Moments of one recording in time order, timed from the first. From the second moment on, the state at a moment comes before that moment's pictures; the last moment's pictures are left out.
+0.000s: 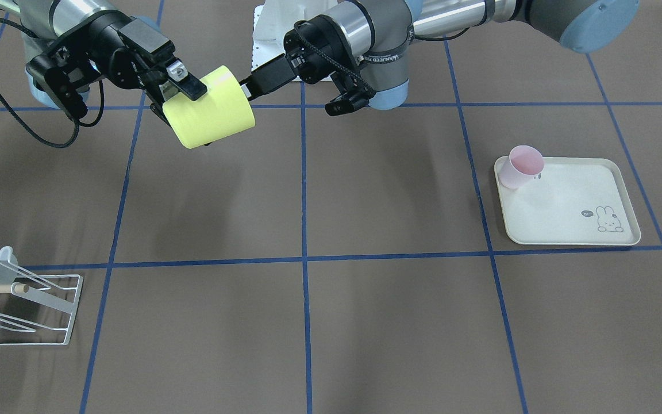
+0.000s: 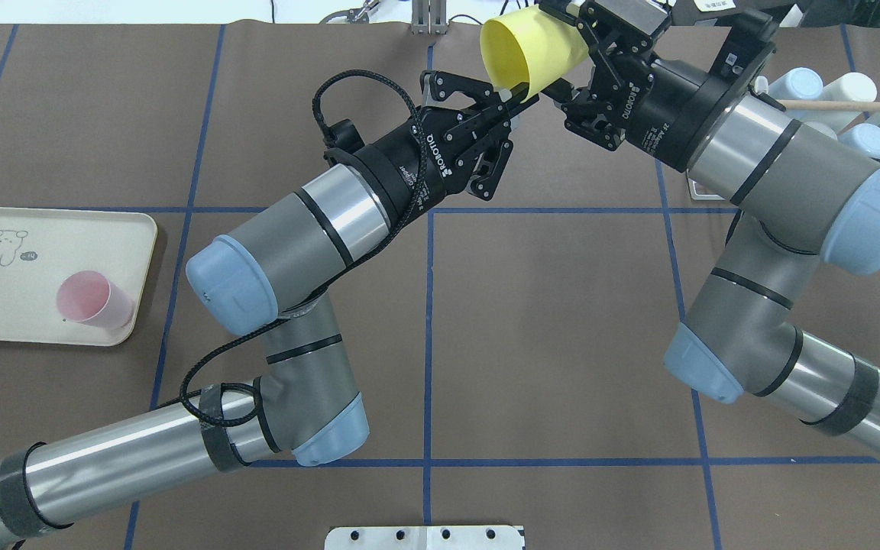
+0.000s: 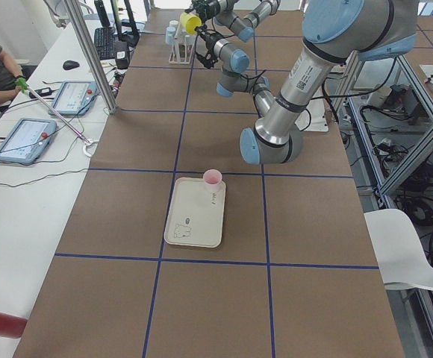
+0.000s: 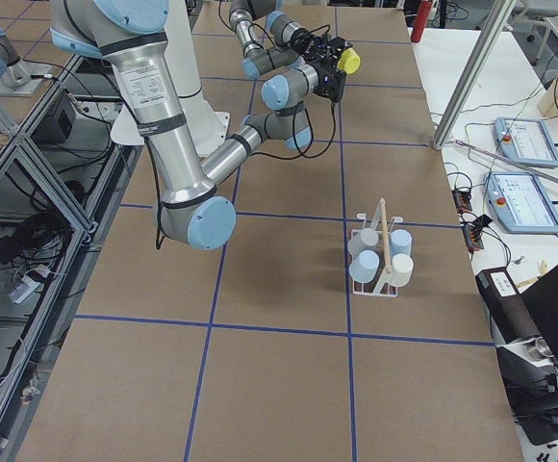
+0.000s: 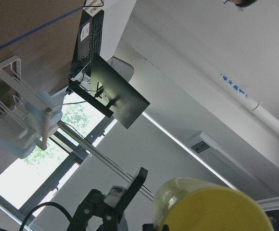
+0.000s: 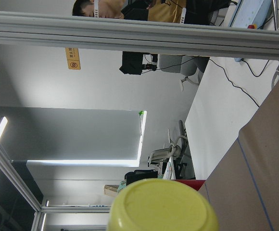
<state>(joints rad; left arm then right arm) -0.46 -2.37 -1.48 -3.08 -1.24 -2.57 0.70 -1.17 1.80 -0.16 1.43 2.01</state>
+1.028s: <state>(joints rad) -0.46 -2.37 -1.48 -3.09 -1.24 -2.56 0.70 -1.17 1.79 -0.16 1.42 2.01</state>
